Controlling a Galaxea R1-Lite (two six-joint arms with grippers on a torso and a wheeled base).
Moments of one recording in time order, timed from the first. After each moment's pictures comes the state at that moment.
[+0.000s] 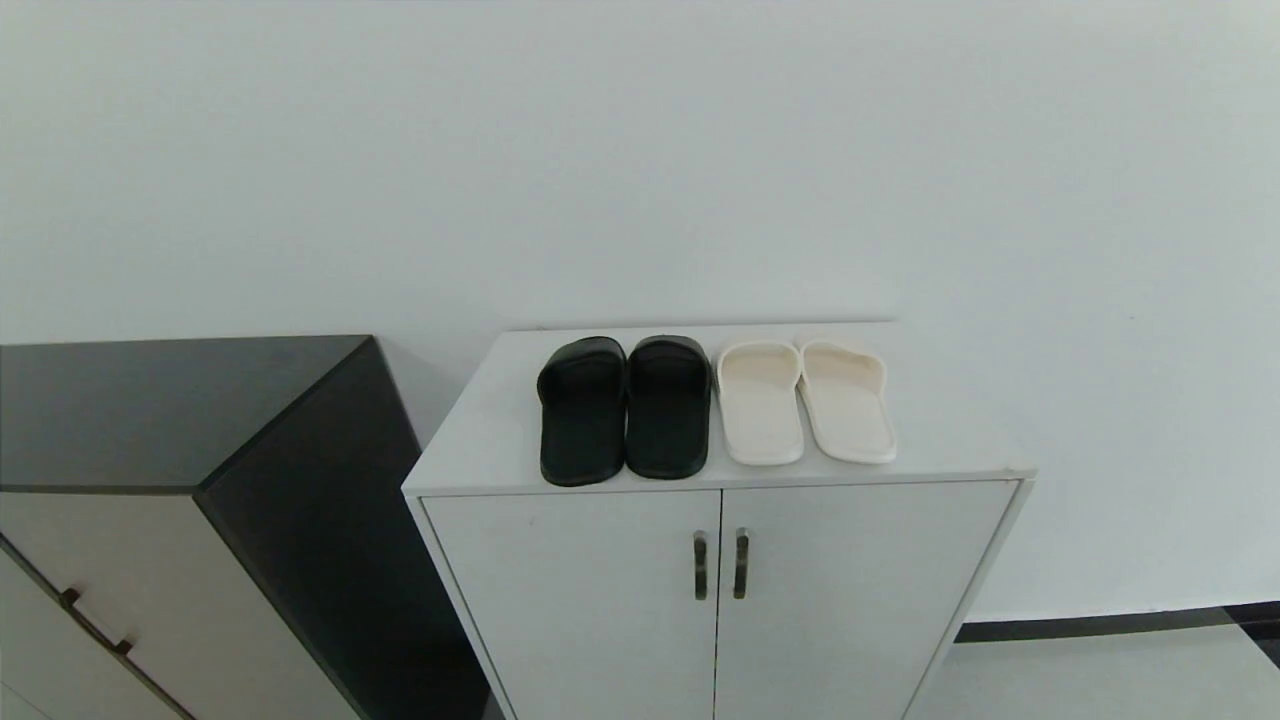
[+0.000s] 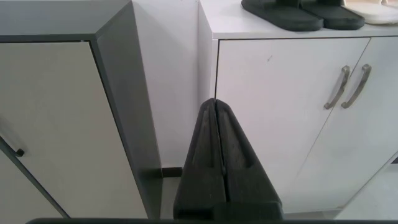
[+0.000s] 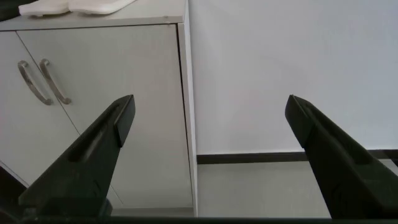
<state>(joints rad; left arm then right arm) 0.00 0.00 0.00 0.00 0.00 -0.01 0.00 0.00 0.00 0.00 0.02 -0.01</state>
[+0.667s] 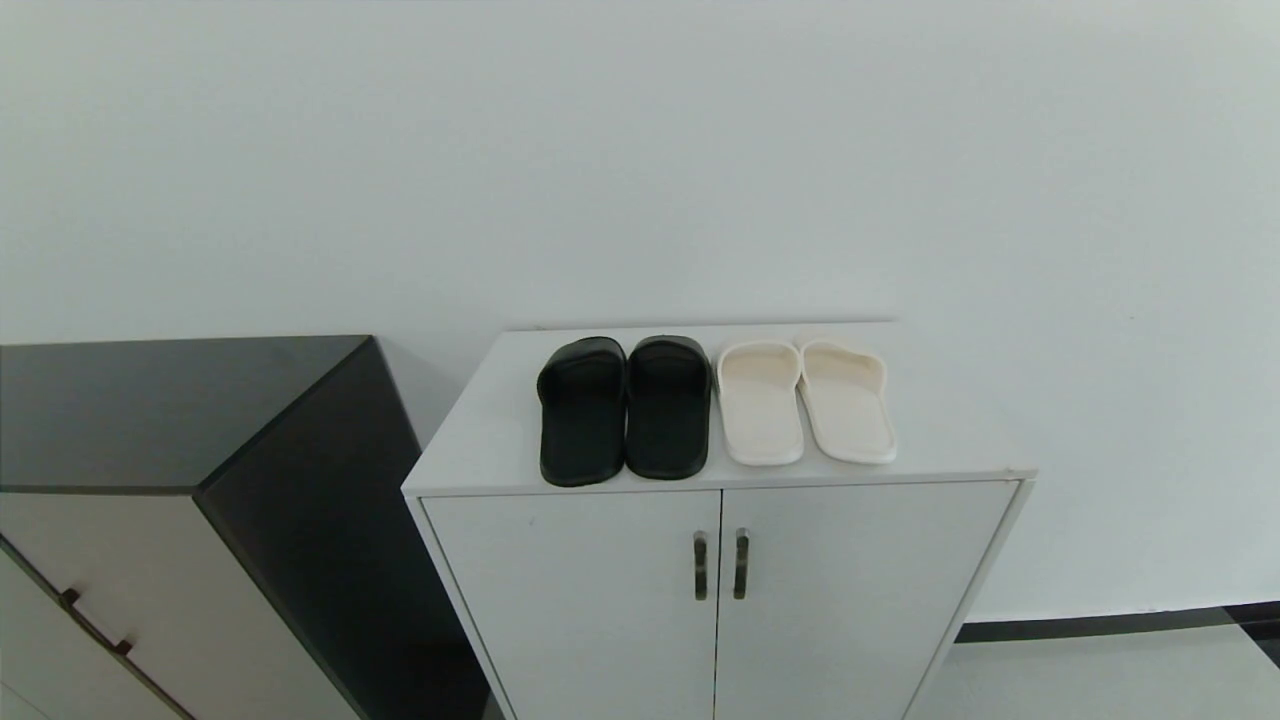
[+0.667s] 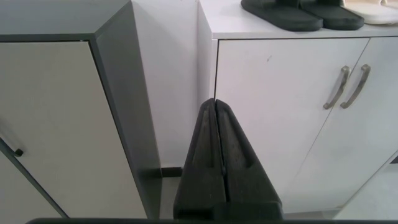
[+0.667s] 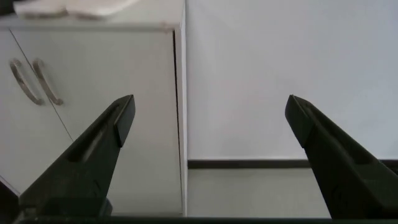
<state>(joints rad) 0.00 0.00 0.00 0.00 -0.01 -0.01 0.00 0.00 -0.03 -0.02 0.01 -0.05</state>
